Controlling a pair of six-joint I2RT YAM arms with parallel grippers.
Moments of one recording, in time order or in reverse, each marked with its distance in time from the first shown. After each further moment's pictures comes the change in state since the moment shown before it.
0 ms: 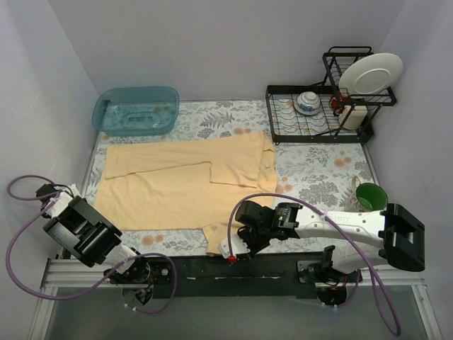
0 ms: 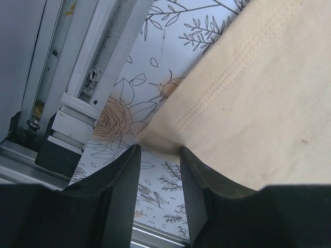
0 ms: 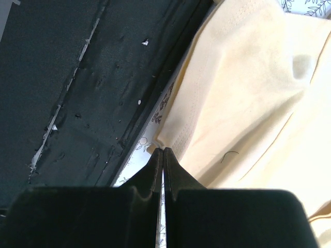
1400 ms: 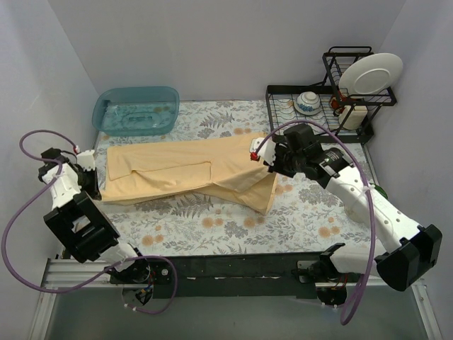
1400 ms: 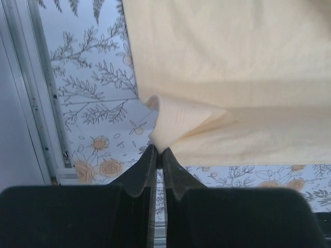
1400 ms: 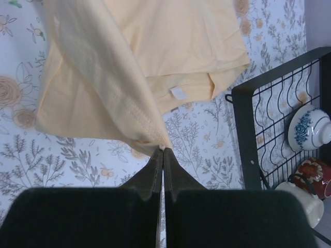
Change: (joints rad) left arm -0.223 0.024 0.322 -0.330 0.230 0.207; right arm -0.658 -0.073 0.376 -0.113 0.172 0.071
